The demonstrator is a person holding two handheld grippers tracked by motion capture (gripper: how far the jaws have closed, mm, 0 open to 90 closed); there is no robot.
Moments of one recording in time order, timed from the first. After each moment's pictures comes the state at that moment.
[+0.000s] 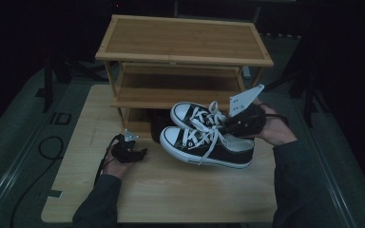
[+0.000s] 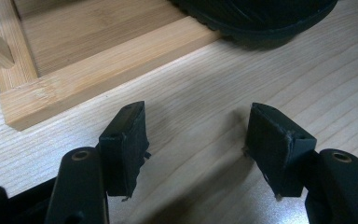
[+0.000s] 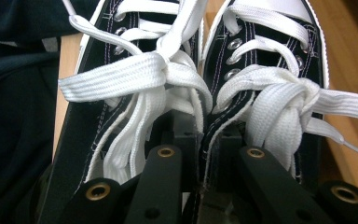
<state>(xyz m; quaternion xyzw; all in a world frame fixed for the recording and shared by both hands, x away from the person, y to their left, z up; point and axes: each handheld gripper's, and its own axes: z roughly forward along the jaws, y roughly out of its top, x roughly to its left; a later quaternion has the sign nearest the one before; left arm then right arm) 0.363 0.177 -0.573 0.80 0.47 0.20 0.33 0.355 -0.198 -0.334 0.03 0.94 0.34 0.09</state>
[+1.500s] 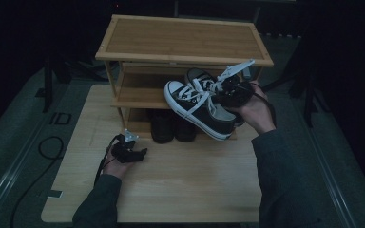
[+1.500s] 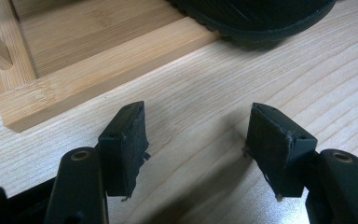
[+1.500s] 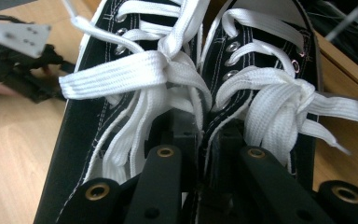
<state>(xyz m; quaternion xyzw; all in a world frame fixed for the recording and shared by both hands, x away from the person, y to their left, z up) 0.363 0.177 -0.573 0.80 0.46 0.20 0.33 0.411 -0.171 -0.320 0.26 0.88 0.34 0.19</state>
